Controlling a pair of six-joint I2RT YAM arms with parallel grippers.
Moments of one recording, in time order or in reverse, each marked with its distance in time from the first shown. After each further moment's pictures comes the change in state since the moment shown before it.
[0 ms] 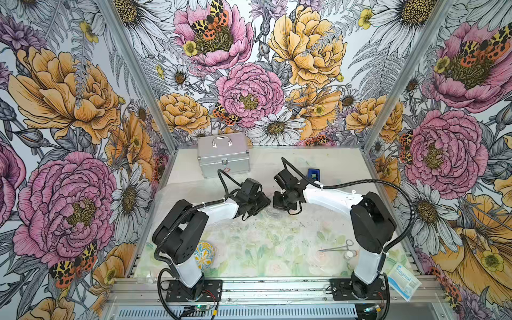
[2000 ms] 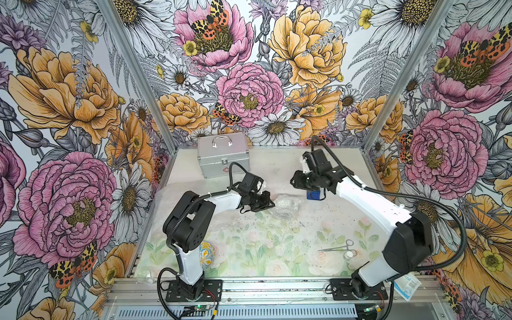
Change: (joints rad) left arm 0.029 0.129 0.121 -0.042 0.331 0.340; right arm -0.217 -0.380 -0.005 -0.034 0.108 -0.208
